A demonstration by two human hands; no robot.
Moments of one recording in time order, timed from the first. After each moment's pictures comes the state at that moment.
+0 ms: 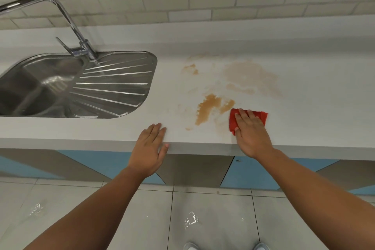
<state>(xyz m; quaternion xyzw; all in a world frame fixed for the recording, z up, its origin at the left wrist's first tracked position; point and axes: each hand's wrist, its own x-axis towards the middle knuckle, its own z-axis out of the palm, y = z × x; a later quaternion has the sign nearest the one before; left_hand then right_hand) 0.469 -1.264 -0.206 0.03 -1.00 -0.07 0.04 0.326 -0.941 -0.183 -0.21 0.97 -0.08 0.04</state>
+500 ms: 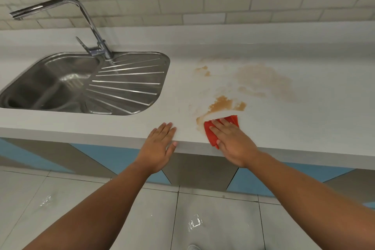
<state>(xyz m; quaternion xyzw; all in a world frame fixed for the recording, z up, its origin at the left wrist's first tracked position) 0.473 -1.273 -0.200 0.00 -0.99 -0.10 0.00 0.353 -0.995 -0.183 -0.41 0.90 -0.08 0.08</state>
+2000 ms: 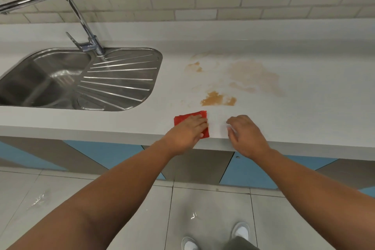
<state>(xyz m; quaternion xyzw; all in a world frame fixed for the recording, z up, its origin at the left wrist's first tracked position) 0.412 -1.189 -0.167 -0.20 -0.98 -0.09 0.01 0.356 -0.949 -0.163 -0.32 0.92 -0.21 -0.04</state>
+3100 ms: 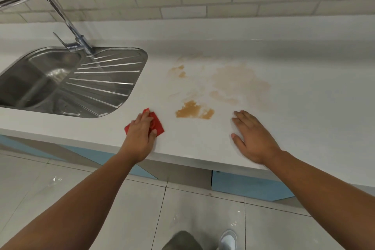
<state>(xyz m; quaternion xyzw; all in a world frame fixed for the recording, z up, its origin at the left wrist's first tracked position) 0.386 -1.202 -0.183 0.15 -0.98 -0.15 0.02 0.232 -0.846 -0.190 -0.39 0.91 -0.12 0.04</state>
